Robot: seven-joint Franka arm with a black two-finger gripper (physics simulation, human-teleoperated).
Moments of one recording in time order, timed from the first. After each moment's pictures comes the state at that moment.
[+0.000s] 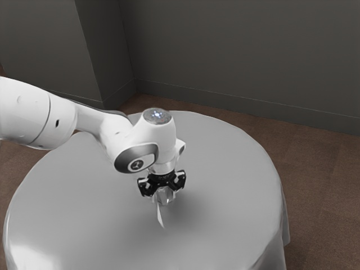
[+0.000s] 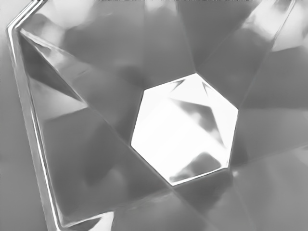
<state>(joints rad) -0.12 0.28 -0.15 -2.13 0.33 2.41 -1.26</state>
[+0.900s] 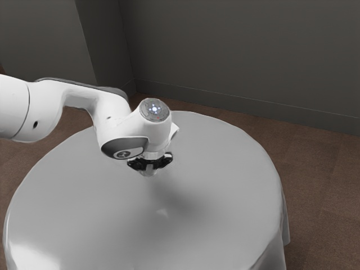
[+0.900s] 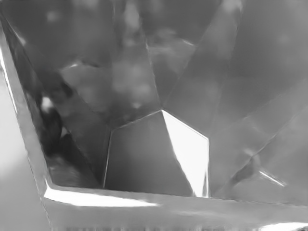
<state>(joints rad) -0.15 0.18 -0.09 -2.13 0.67 2.35 -1.38</state>
